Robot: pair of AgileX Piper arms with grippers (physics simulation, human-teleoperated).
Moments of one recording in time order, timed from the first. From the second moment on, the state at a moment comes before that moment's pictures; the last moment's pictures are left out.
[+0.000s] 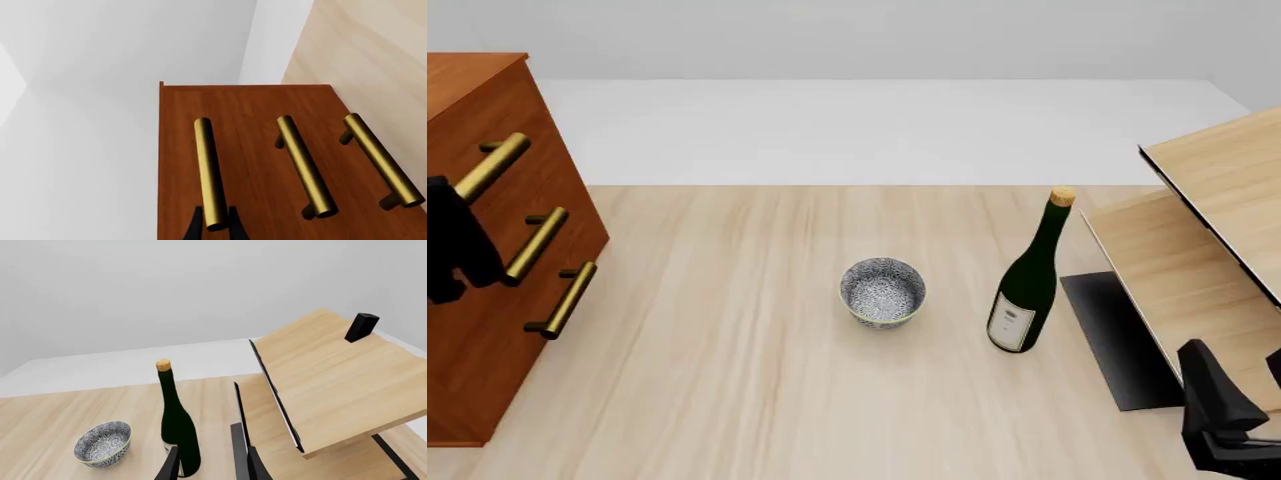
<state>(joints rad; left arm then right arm) 0.33 1.13 -0.59 -0.28 1.42 -0.02 0.04 -0.03 0.00 0.10</state>
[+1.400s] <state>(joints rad) 0.17 1.14 -0.59 -0.32 1.52 -0.03 0.08 -0.02 -0.03 0.13</state>
